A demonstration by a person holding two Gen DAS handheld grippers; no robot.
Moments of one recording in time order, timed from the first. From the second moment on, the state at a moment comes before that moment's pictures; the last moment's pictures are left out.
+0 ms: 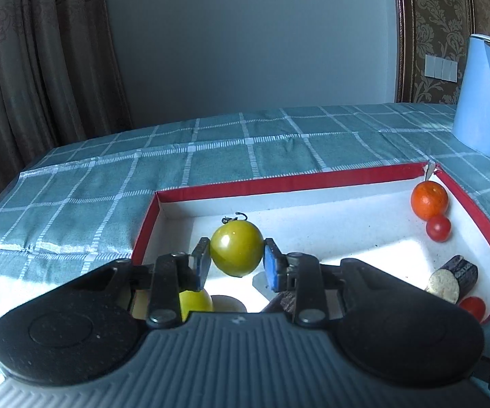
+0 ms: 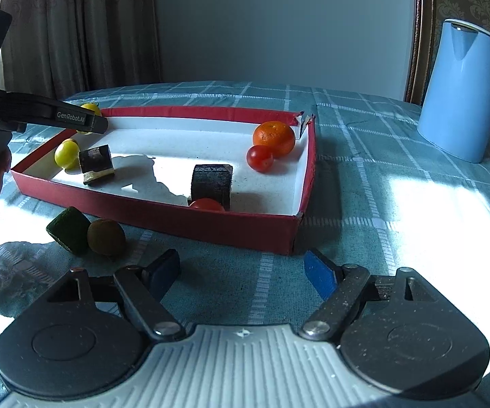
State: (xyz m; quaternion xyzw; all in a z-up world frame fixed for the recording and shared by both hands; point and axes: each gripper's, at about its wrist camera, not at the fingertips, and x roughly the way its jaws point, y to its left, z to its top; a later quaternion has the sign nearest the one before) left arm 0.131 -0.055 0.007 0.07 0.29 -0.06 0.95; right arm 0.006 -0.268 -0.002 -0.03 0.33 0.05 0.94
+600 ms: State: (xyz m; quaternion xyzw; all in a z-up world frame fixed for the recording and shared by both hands) left arm 0.113 -0.047 0.002 0.08 0.25 -0.03 0.96; right arm 0.010 -0.270 -0.005 -0.03 0.34 0.05 0.94
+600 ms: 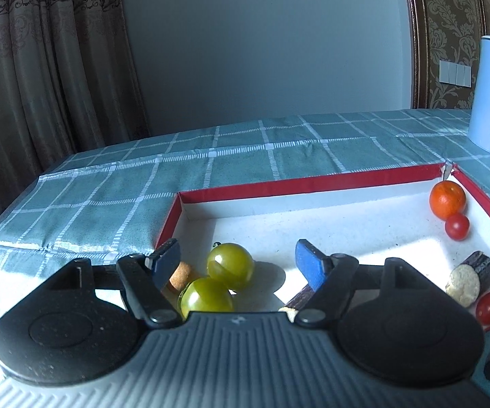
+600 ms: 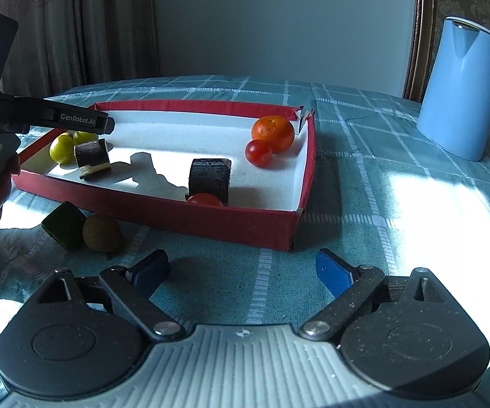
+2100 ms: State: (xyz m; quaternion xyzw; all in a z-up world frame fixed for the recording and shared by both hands) left arm 0.020 -0.065 -0.024 0.11 0.30 -0.15 0.93; right arm 0.011 -0.271 -0.008 -0.02 0.34 0.06 0.94
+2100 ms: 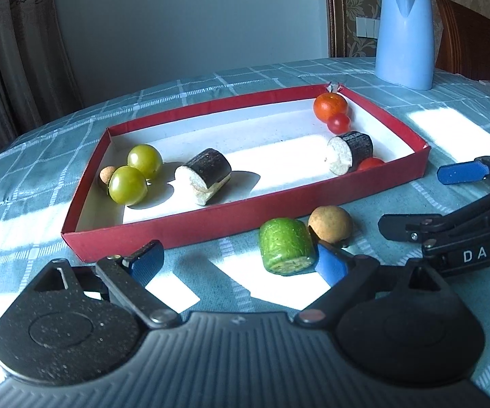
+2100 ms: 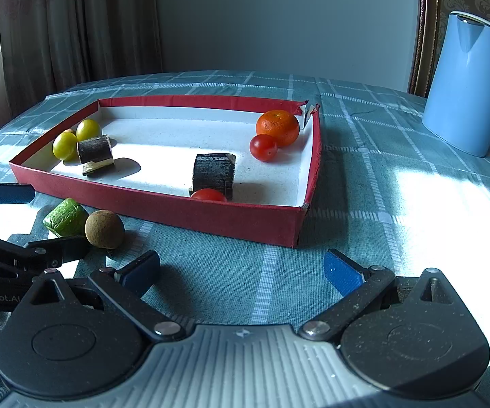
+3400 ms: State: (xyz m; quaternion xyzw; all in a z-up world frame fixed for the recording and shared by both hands) left arm 0.008 -0.042 -0.019 0.08 0.30 -0.12 0.94; right arm 0.011 -0.271 -0.008 -0.02 0.34 0.06 0.94
